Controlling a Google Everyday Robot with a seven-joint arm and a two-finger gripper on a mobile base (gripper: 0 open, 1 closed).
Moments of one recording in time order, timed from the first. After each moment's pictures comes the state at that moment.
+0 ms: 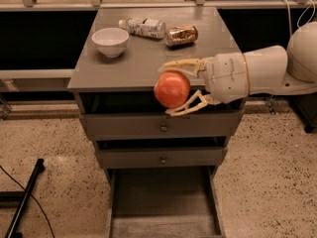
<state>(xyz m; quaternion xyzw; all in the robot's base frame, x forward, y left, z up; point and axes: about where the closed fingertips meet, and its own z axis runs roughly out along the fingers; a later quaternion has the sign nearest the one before) 0.487 -0.025 0.929 -0.75 0.34 0.17 0.55</state>
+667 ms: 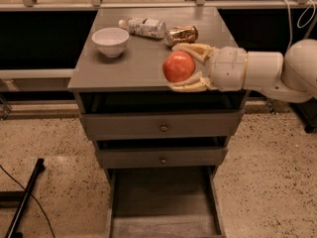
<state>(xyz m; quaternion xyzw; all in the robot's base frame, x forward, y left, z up) 0.565 -0.043 0.935 -0.62 0.43 0.18 0.63</state>
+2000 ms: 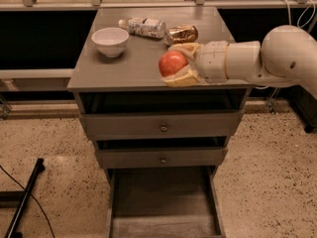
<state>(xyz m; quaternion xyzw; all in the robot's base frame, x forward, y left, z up) 0.616 -0.037 0.907 -0.60 0.55 0.16 0.56</state>
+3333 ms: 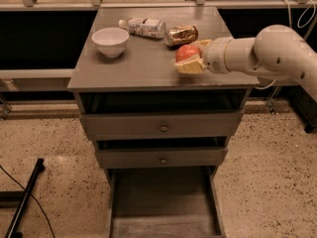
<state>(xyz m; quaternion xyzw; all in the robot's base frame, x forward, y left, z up) 0.712 -0.092 0.877 -0.45 0.70 0.14 0.54</state>
